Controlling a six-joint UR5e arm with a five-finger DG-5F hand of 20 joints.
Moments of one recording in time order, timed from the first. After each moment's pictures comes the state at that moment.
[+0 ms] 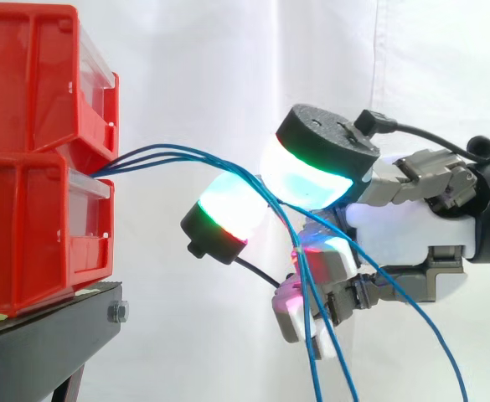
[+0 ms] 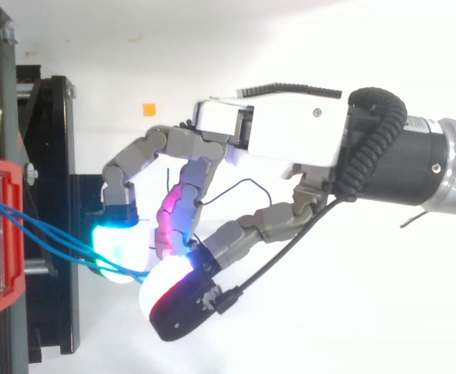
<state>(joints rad) 0.14 -2.27 -1.20 -2.81 -1.34 -0.22</state>
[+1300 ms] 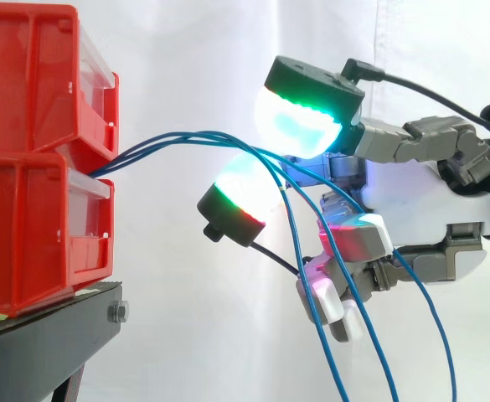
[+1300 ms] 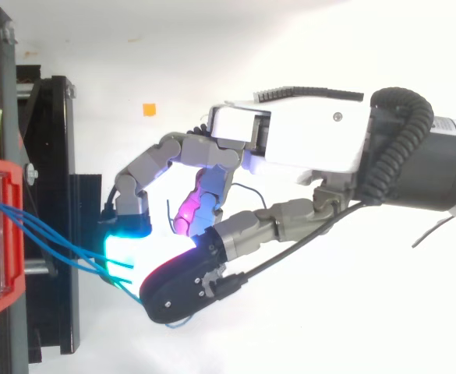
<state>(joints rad) 0.15 -2.24 -1.20 -2.88 -1.34 -0.23</state>
